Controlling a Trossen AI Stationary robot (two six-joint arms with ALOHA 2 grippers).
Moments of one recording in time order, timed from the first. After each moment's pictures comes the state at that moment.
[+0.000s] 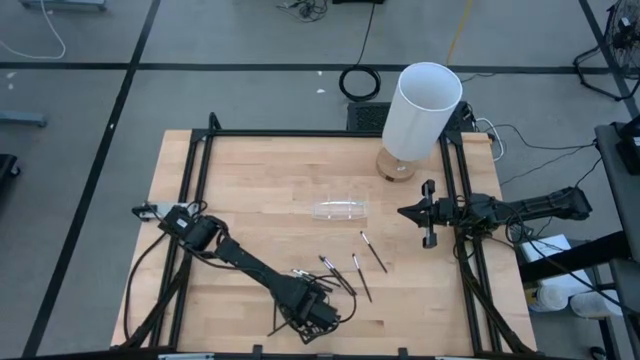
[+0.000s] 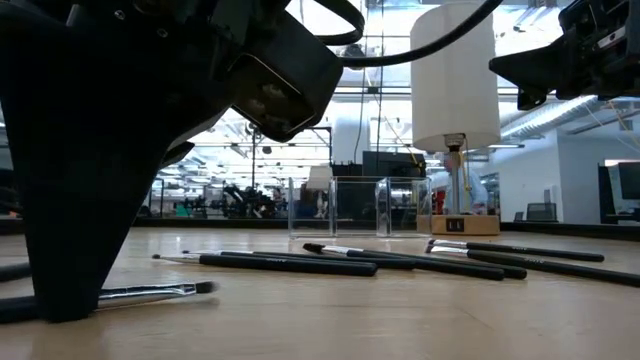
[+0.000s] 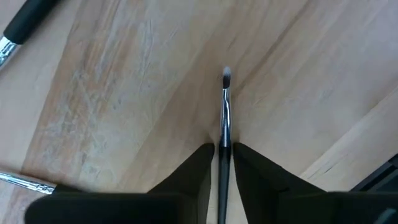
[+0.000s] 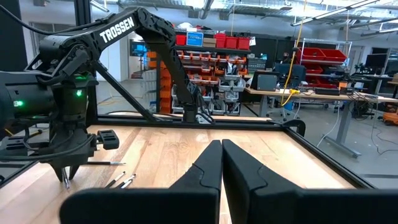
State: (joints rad) left arm -0.50 2.36 1.83 -1.04 0.18 -1.09; right arm 0.14 0.27 0.01 0.37 0.18 -0.06
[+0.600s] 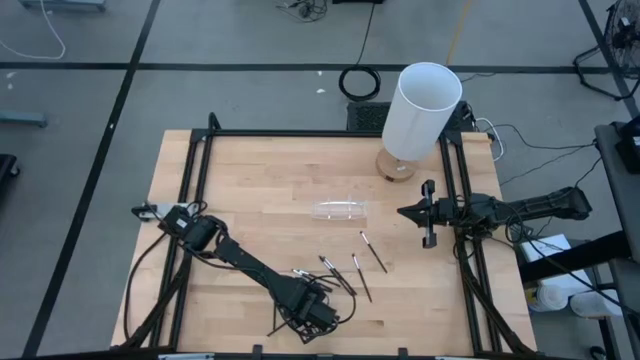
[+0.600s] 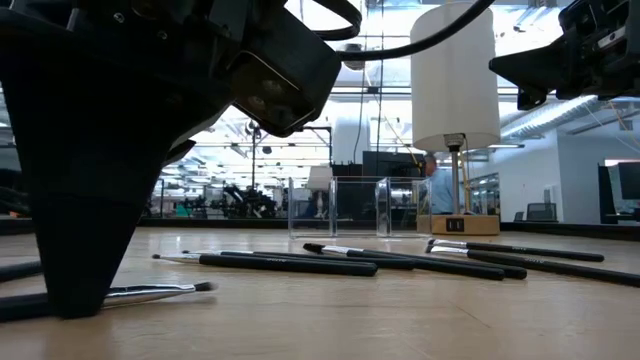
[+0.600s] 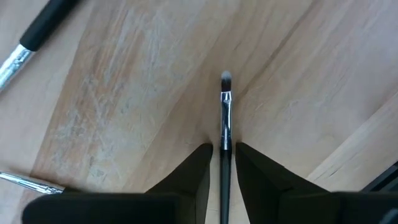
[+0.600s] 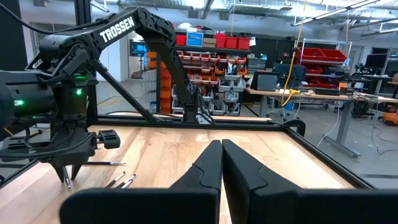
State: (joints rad) left arm -0.51 2.32 1.82 -1.05 0.14 -1.08; right arm 0.14 0.27 0.01 0.37 0.18 -0.06
